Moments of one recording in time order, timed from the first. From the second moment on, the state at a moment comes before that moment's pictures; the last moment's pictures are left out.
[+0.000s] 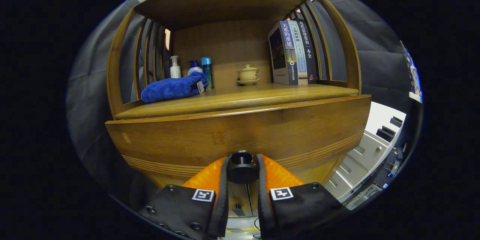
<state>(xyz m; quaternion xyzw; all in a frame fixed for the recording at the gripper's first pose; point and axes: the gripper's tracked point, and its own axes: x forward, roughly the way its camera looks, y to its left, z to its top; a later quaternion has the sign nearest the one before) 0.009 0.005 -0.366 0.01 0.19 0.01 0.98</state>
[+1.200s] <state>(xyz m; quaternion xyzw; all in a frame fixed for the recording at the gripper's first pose) -0.089 0.000 -0.353 0.00 0.19 0.00 0.98</state>
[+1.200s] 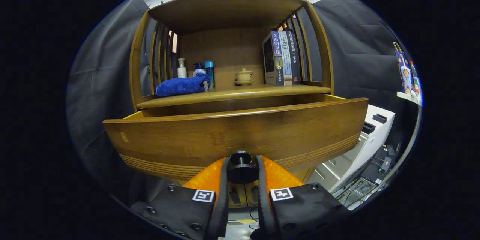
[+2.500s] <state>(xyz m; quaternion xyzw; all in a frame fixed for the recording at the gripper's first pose) -0.151 0.010 -0.308 0.05 0.20 0.00 0.98</state>
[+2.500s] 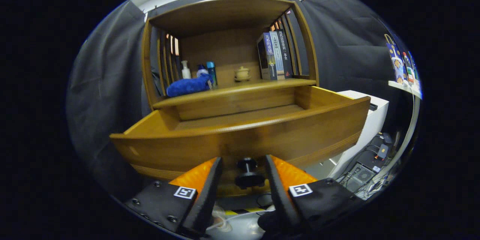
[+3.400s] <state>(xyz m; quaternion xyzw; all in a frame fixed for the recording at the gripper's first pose) -0.016 0.047 -0.267 0.02 0.34 0.05 0.94</state>
